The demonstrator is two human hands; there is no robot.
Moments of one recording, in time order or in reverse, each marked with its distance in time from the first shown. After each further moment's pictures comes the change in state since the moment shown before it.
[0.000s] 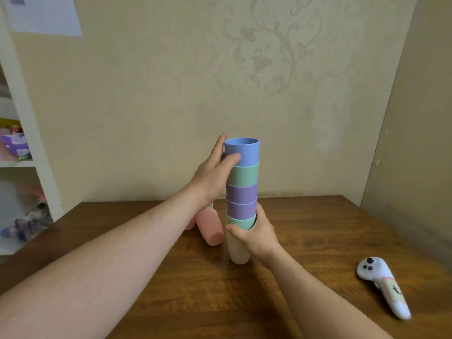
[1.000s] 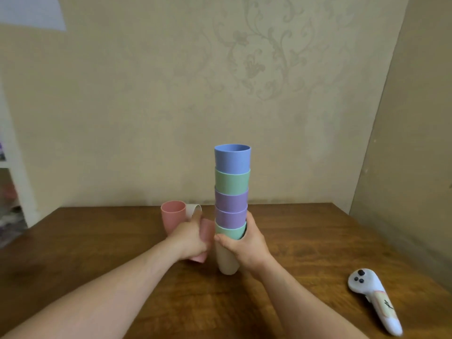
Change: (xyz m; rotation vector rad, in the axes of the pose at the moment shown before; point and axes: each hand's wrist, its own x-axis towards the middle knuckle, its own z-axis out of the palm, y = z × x) left_hand -0.005 -0.149 -0.002 0.813 -0.222 -0.278; right_hand 0.009 0.010 0.000 -0.039 -0.010 -0.018
